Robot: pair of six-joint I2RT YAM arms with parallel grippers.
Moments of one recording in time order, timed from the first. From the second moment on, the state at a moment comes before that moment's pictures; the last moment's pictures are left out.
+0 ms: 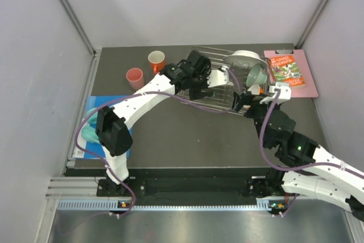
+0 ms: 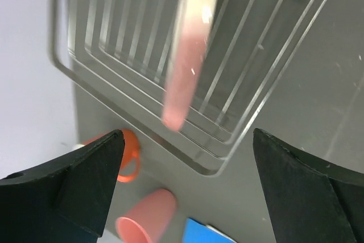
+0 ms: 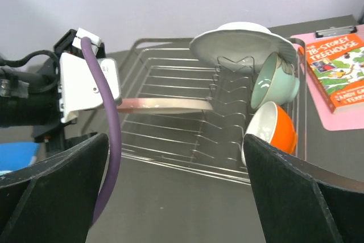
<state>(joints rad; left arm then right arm) -0.78 1.87 1.84 -0.76 -0.04 0.79 1.02 0.66 0.81 -0.17 0.96 0.29</state>
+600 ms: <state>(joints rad) -0.61 1.86 1.85 -0.78 0.15 0.61 0.70 1.00 0.93 0.04 0.53 0.04</state>
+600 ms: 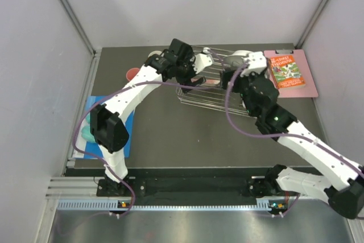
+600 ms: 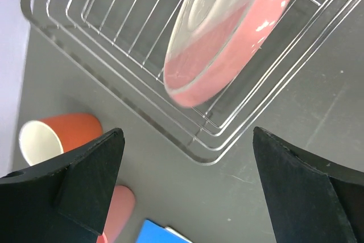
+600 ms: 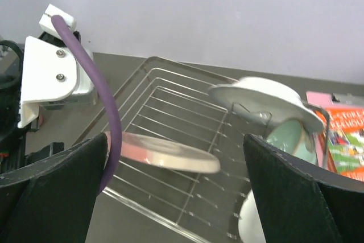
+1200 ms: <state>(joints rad) -0.42 1.78 1.64 -0.80 0.47 0.43 0.61 1.19 1.11 0.03 0.26 0.07</state>
